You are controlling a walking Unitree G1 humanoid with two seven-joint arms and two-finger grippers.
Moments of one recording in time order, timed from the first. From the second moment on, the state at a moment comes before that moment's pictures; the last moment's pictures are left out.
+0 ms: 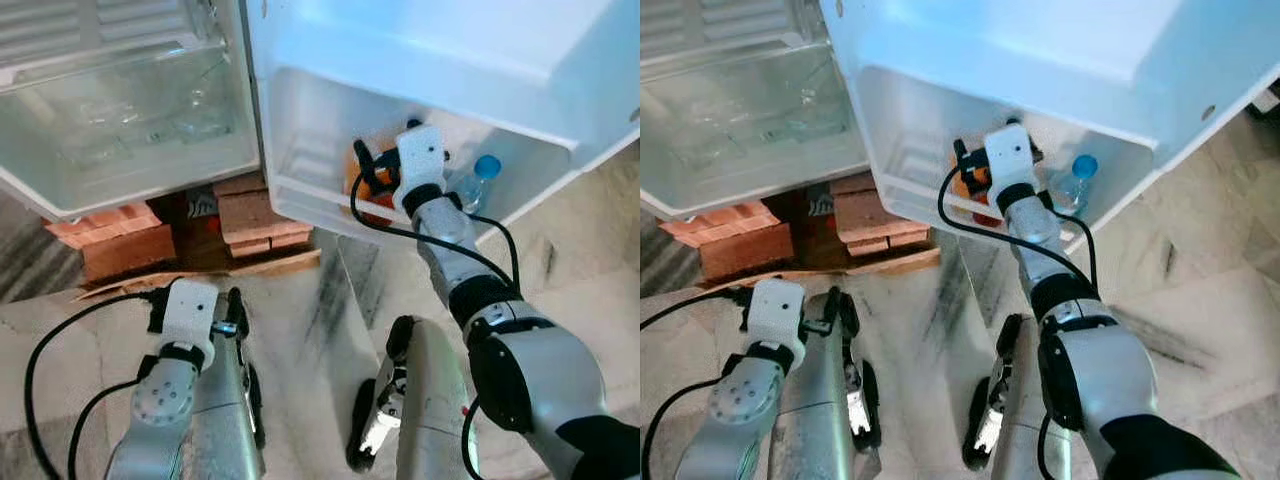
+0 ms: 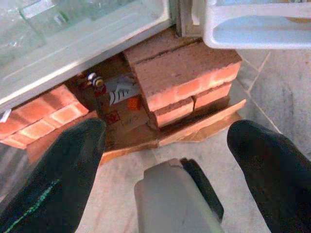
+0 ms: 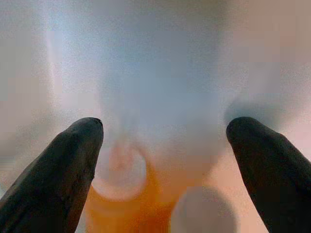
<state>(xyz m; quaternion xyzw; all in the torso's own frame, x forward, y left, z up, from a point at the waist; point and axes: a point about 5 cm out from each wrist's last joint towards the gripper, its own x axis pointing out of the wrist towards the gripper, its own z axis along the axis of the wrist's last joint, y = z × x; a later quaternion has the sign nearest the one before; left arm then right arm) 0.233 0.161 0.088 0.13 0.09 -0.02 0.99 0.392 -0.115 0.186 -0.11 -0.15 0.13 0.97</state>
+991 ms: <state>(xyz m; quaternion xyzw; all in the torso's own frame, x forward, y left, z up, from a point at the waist) 0.249 0.164 0.069 0.12 0.06 0.00 0.99 0.280 -0.149 0.098 0.01 -0.09 0.04 1.00</state>
